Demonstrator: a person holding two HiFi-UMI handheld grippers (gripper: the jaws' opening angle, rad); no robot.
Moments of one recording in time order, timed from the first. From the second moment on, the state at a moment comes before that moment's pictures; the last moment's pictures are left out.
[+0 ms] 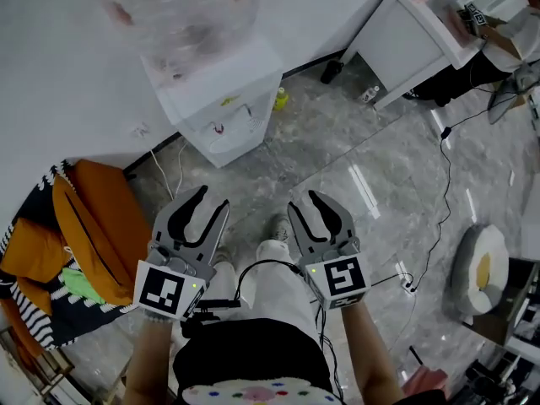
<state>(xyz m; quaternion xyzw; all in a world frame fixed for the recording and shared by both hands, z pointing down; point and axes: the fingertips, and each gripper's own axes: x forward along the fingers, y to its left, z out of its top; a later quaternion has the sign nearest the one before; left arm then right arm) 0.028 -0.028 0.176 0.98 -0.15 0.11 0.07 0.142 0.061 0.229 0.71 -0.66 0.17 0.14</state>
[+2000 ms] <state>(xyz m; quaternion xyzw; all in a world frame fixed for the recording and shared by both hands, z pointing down) 0.161 -0.075 0.474 0.95 -0.22 0.20 0.11 0.271 -0.069 0.571 0.58 -0.76 0.20 0.20</state>
